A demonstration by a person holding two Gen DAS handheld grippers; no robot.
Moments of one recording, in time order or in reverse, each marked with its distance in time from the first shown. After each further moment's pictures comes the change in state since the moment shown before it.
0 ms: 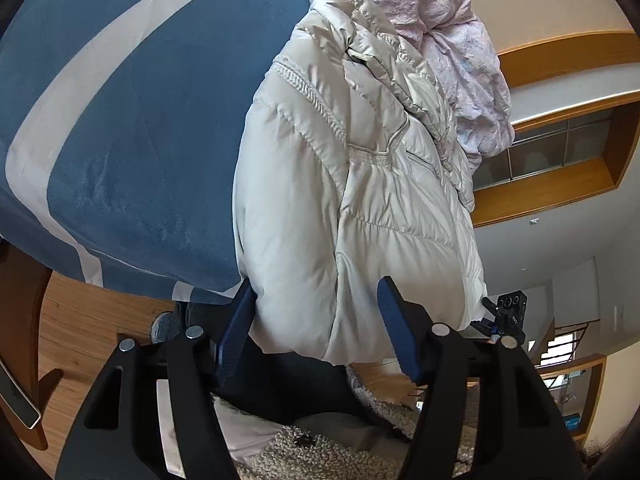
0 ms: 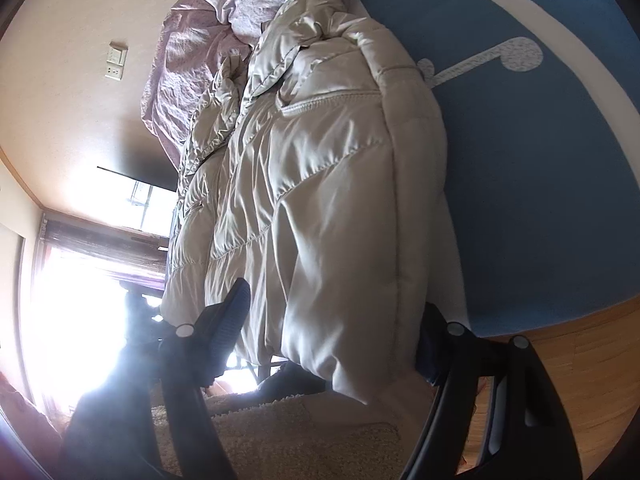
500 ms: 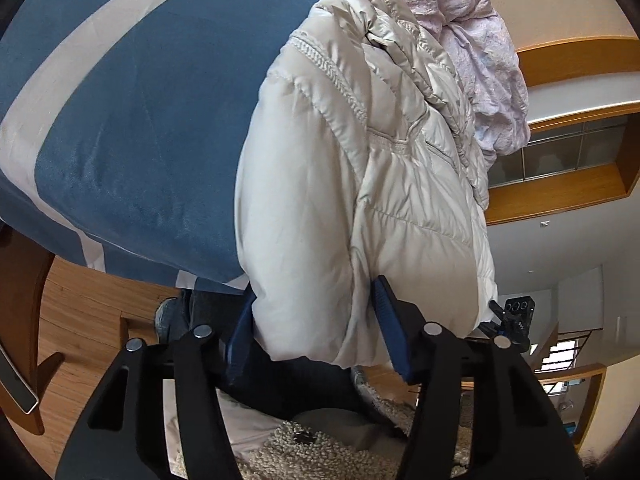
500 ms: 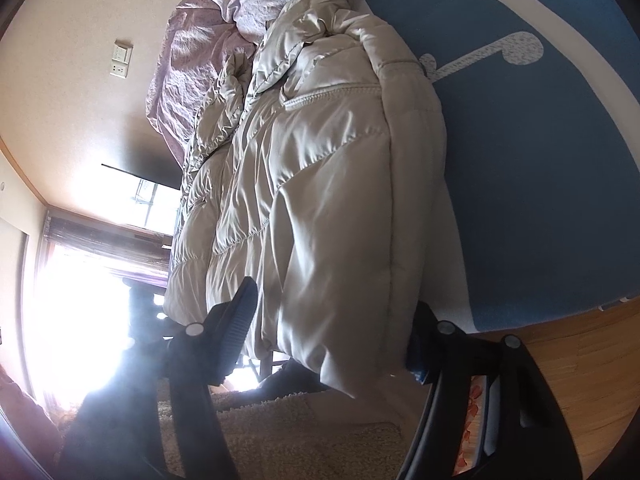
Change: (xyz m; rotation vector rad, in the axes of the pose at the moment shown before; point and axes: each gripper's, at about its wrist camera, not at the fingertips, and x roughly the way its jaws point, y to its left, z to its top) left arm 0.009 0.002 -0.002 -0.034 0.036 0.050; right arm -0.003 -0.002 -0.003 -0.006 -0.004 0.014
